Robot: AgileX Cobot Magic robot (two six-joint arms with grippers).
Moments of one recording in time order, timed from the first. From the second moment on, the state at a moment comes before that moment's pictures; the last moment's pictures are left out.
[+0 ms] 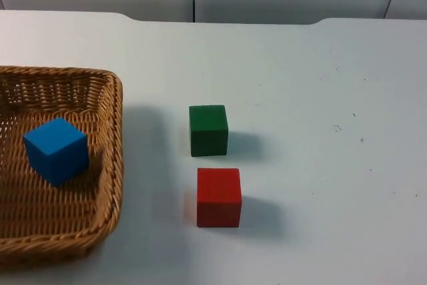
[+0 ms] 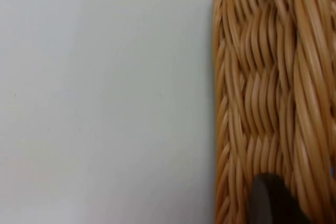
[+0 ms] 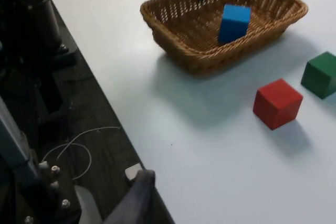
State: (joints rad) right arm 1.02 0.01 -0.53 0.05 1.07 -0.06; left arm 0.44 1.85 -0.69 -1.35 0.70 1.28
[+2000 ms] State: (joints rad) right arm 1.02 0.00 -0.51 0.00 1.09 -0.01; left arm 0.42 0.74 -0.73 -1.18 0.61 1.05
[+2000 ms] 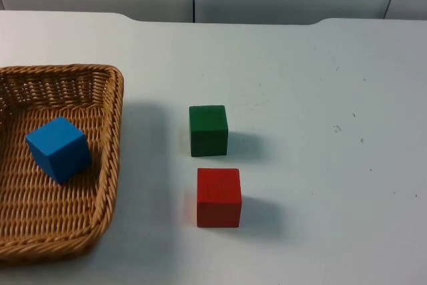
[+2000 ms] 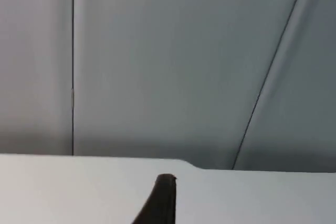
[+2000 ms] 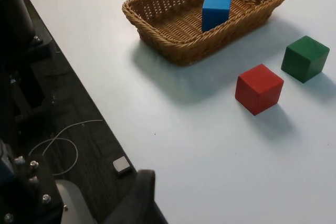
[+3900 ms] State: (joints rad) right arm 1.02 0.00 -0.51 -0.01 1.09 -0.01; left arm -0.03 0.00 -0.54 -0.02 1.14 0.03
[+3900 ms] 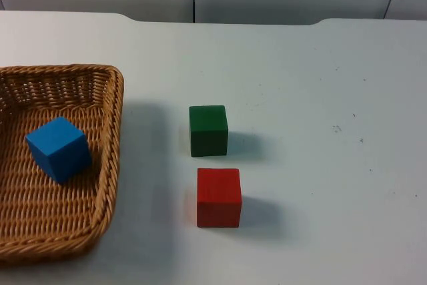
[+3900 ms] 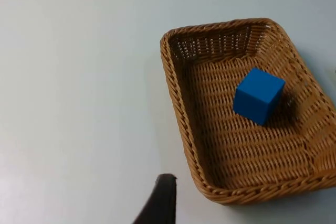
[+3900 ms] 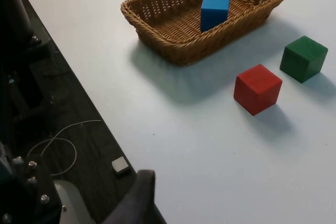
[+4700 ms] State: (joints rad) right arm 1.02 0.00 -0.51 -0.01 1.09 -0.01; left arm -0.03 0.00 -0.52 -0.01 1.09 0.04
